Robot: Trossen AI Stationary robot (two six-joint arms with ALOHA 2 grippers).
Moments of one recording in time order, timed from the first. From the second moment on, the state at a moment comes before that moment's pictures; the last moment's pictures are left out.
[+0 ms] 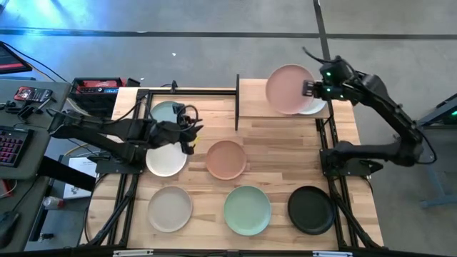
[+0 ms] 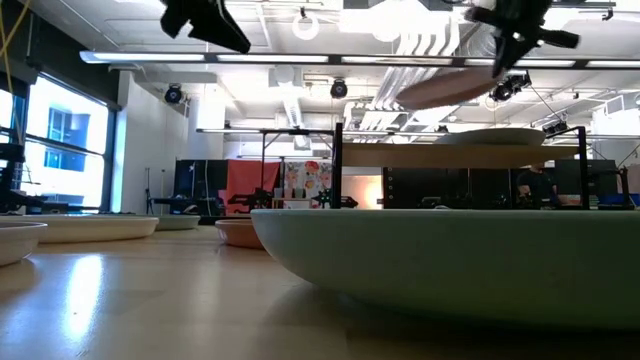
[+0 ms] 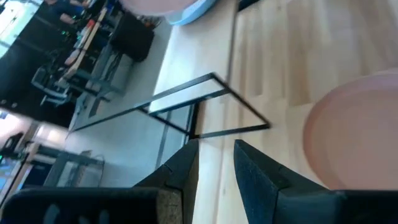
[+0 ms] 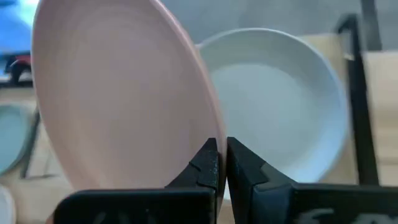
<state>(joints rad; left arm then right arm) -0.11 1.10 0.95 -0.42 -0.69 0.44 -0.76 1.06 1.36 -1.23 0.21 0.77</state>
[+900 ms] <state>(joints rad) 0.02 1.11 0.95 -0.42 -0.59 0.48 -1.01 0.92 1.10 -1.12 0.16 0.86</state>
